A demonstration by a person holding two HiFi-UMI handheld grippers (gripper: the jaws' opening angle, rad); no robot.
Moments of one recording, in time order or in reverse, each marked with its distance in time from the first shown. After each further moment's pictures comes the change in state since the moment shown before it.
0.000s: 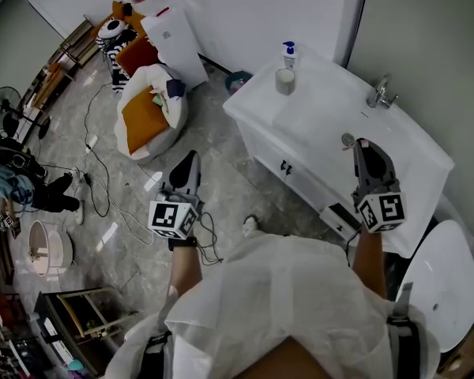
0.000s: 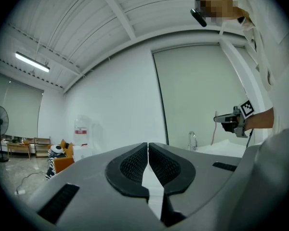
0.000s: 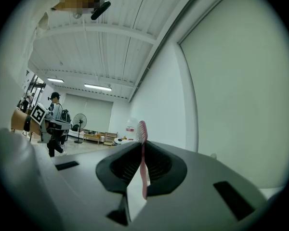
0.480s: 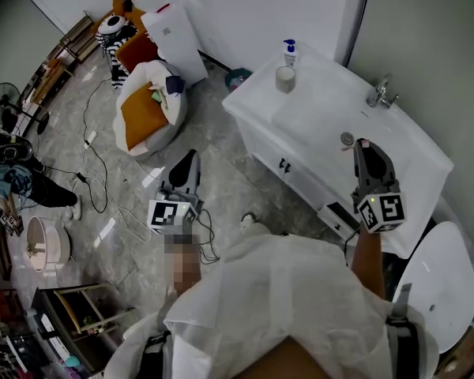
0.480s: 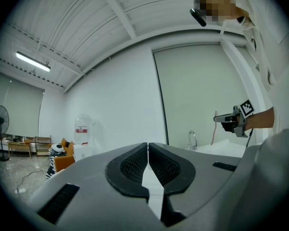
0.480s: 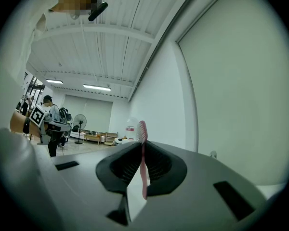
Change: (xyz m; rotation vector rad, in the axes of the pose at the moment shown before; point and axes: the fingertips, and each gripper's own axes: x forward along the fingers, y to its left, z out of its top) left arm -0.004 -0.005 -0.004 -0.006 0.007 0.005; right arm -0.004 -0.002 -0.003 0.021 0.010 0.000
